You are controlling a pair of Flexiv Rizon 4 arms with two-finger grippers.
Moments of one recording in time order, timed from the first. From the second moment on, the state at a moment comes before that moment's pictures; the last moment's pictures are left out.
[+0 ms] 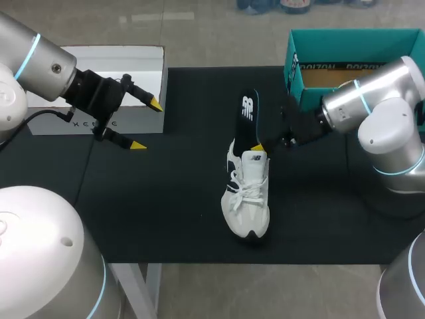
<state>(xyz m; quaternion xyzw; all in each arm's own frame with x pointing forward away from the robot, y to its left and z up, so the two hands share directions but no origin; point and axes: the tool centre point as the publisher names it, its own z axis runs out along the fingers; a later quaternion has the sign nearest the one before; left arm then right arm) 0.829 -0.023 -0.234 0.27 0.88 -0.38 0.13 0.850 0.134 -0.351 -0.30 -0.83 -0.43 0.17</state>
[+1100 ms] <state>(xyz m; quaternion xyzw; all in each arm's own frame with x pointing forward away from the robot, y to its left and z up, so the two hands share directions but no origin) 0.829 -0.023 -0.234 0.27 0.88 -0.38 0.13 0.870 0.149 -0.336 -0.30 -0.84 -0.43 0.14</state>
